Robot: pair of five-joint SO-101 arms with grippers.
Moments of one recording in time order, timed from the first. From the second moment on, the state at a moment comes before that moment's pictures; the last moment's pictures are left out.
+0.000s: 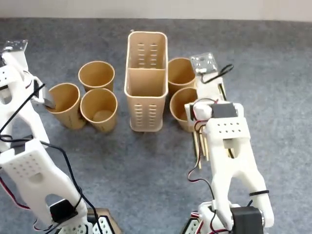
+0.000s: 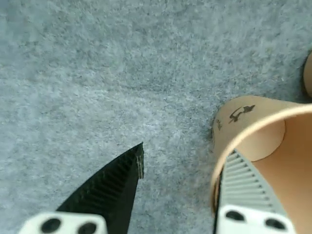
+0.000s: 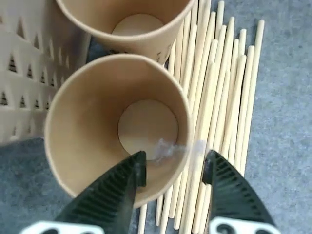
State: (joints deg) left arm -33.8 32.6 -33.6 94.7 -12.4; right arm -10.6 -20.7 32.7 53.6 9.4
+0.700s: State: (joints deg) left arm -32.4 35.3 -42.9 97.7 -15.3; right arm -8.9 -20.7 32.5 57.1 9.4
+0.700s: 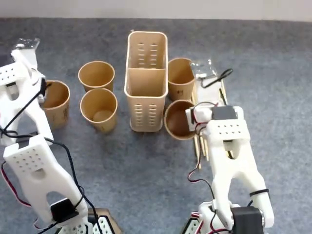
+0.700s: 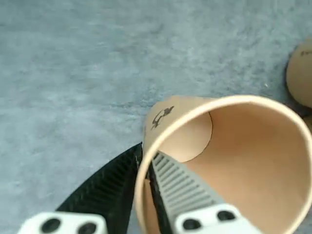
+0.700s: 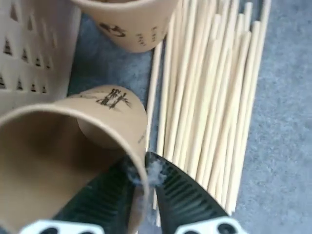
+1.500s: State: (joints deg) left arm 3.4 7.7 -70.0 97.0 -3.5; right arm -8.5 -20.9 -30.6 100.0 11.8
